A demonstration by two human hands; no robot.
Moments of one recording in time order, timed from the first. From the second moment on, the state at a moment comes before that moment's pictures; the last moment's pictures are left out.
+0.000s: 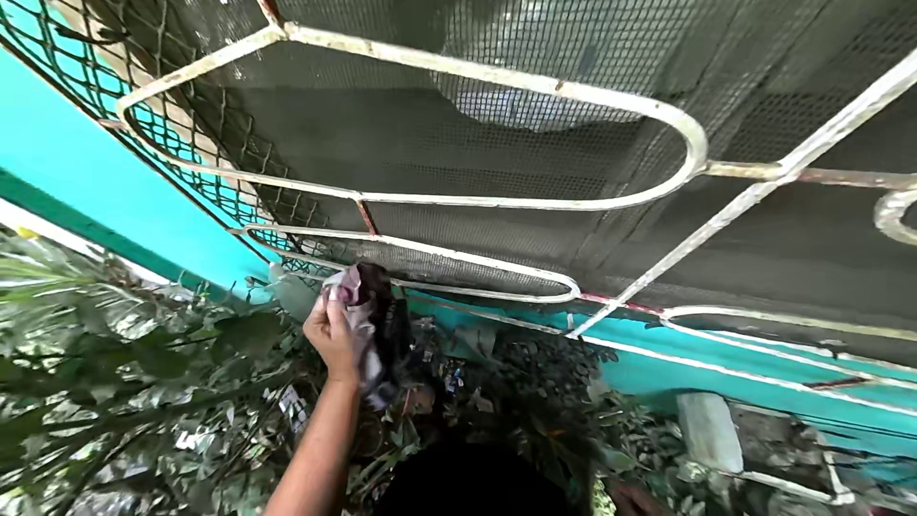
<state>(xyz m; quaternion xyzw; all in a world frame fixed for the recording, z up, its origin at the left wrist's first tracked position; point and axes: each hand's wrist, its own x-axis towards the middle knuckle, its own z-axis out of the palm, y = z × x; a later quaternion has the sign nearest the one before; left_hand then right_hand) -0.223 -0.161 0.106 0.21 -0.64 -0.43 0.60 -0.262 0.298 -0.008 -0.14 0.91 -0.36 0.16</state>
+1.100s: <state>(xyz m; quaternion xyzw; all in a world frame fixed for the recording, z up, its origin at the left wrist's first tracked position) -0.334 -0.058 0.069 -0.13 -0.87 -0.22 0.42 -0.269 0.253 0.008 -0.20 0.91 -0.32 0.15</state>
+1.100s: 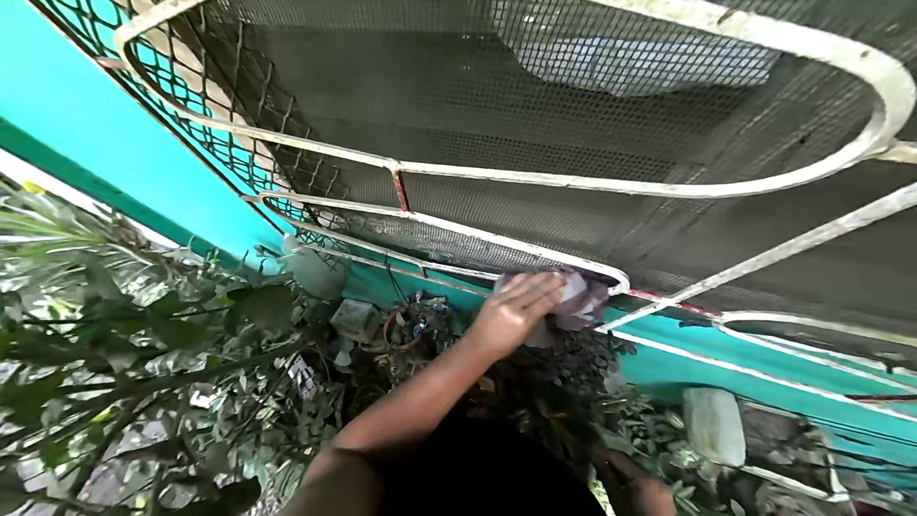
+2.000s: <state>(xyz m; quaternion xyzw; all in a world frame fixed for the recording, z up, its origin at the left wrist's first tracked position) -0.350 -0.013 0.072 -0.11 -0.86 -0.27 0.42 -0.256 0.283 0.010 -0.14 0.92 -0.32 0.16</state>
